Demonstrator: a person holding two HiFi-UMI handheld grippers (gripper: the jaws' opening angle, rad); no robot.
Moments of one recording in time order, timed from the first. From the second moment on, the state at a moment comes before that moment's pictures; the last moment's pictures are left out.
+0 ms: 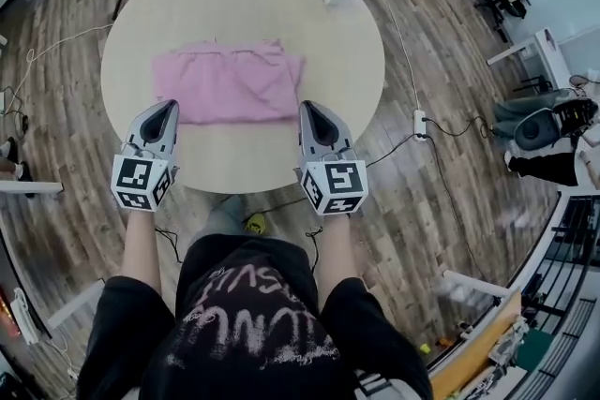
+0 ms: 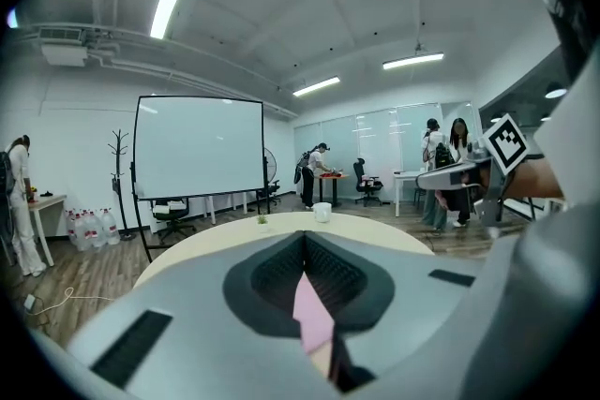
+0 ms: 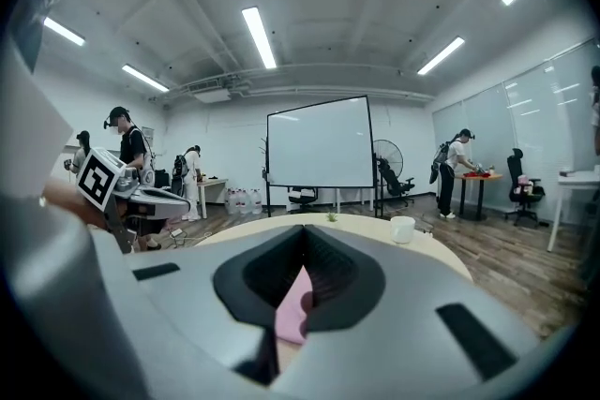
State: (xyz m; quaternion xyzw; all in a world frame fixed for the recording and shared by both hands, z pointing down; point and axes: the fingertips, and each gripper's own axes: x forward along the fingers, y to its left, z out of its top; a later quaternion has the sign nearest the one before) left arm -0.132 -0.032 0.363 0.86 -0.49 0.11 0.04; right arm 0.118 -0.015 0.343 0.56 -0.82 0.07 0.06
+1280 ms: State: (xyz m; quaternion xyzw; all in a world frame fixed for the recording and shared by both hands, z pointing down) left arm -0.109 -0.023 0.328 0.90 -0.41 0.14 -0.04; right arm 0.144 0.052 0.342 0.65 -0.75 0.11 0.03
